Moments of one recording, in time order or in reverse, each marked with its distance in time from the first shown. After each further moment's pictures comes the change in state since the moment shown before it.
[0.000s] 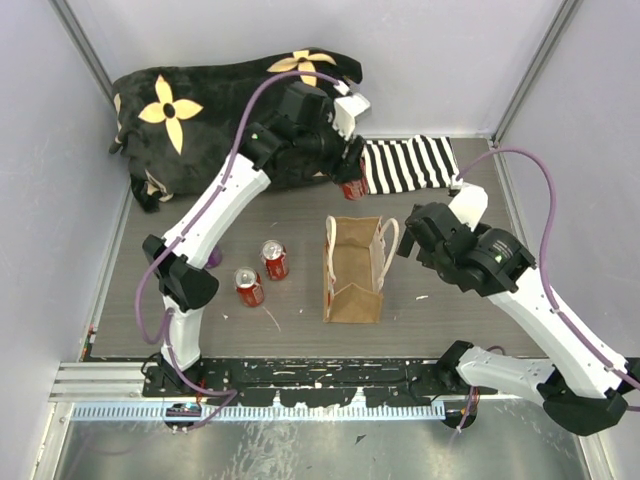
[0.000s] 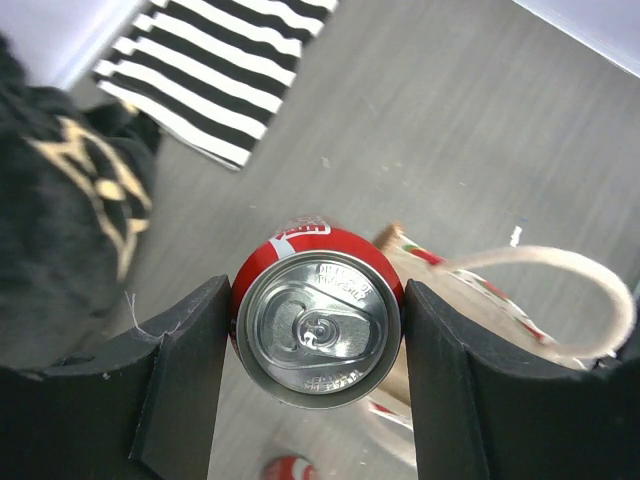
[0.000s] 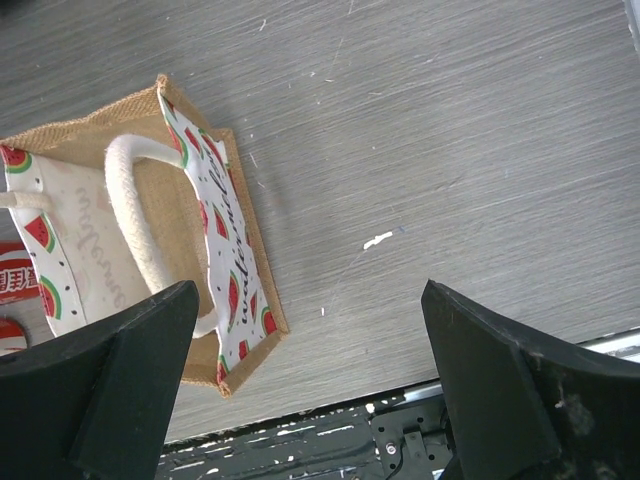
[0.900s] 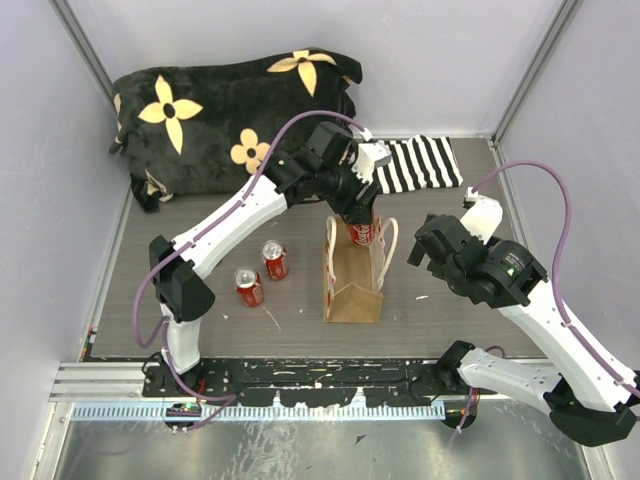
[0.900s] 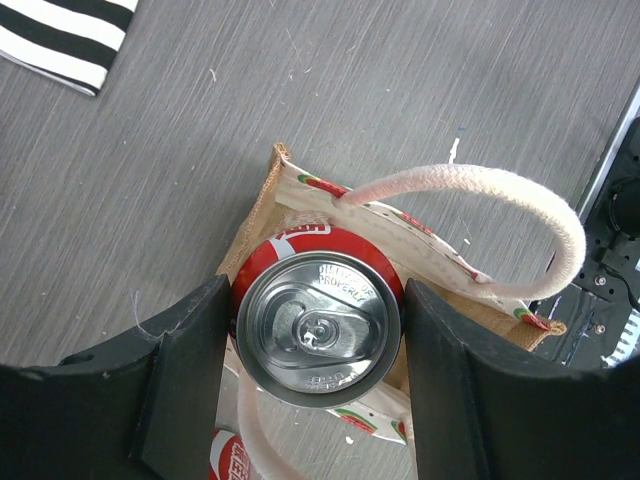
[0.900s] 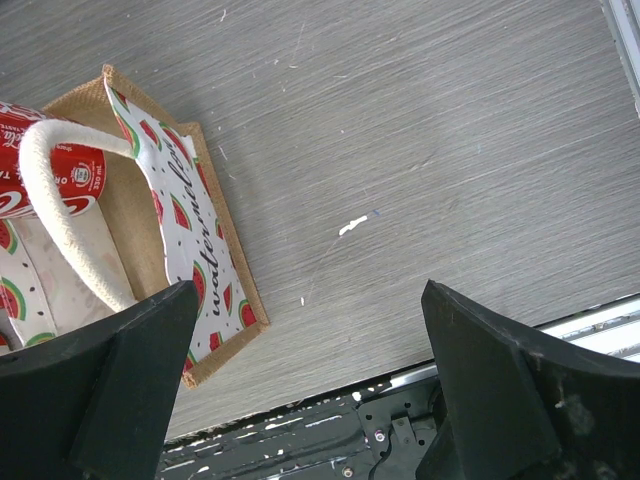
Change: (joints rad) left arm -0.136 -0.066 -0.299 0.037 0.034 -0.028; right arm 0.000 -0.093 -0.053 -0.079 0.026 0.082
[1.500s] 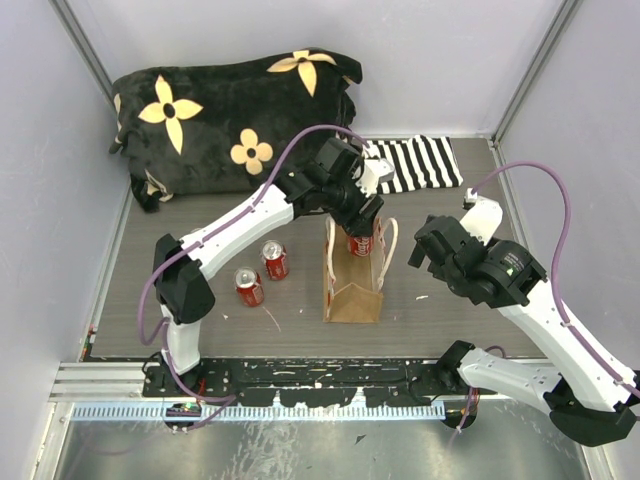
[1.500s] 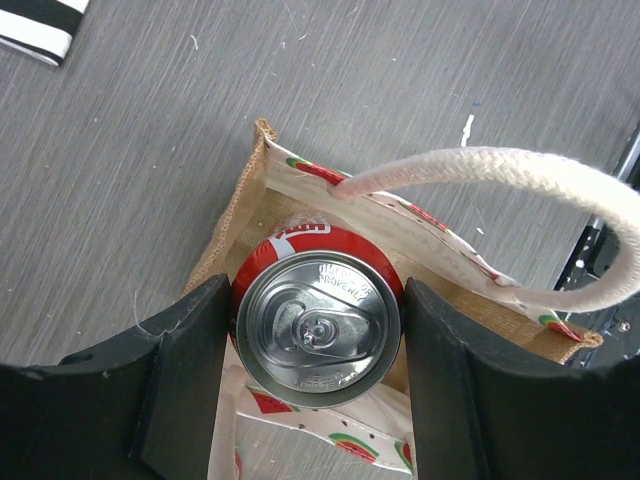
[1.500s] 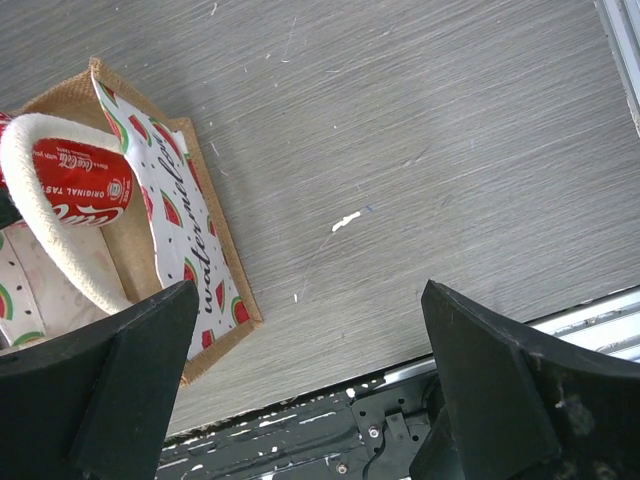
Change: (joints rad) left arm -0.029 -0.006 -0.123 0.072 -0.026 -0.001; right arm 0.000 0.000 -0.005 -0.011 0.000 0.004
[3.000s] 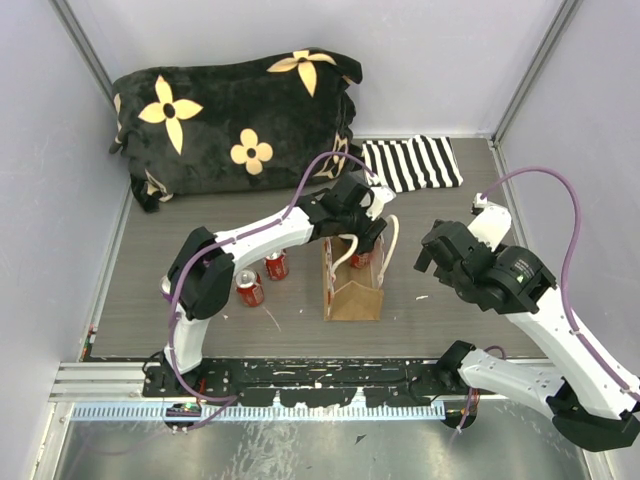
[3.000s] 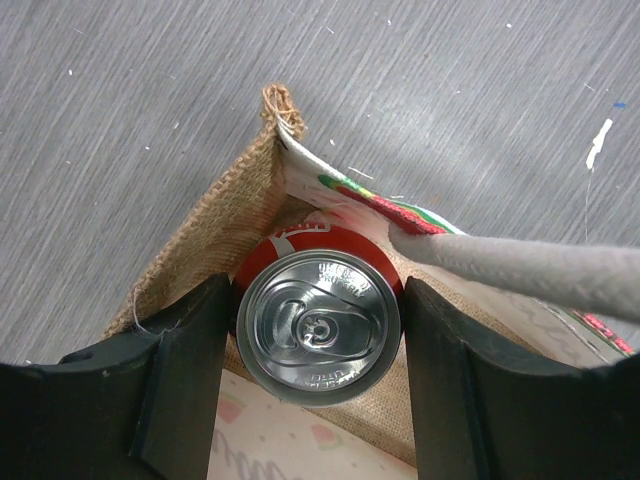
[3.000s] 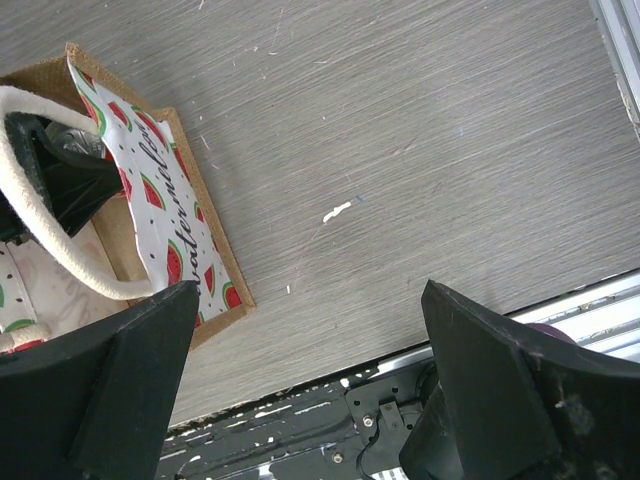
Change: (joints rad) left arm -0.035 0.090 -0.254 0.308 -0.158 -0.053; right arm 0.000 -0.034 0.000 -0.051 -0.003 0.030
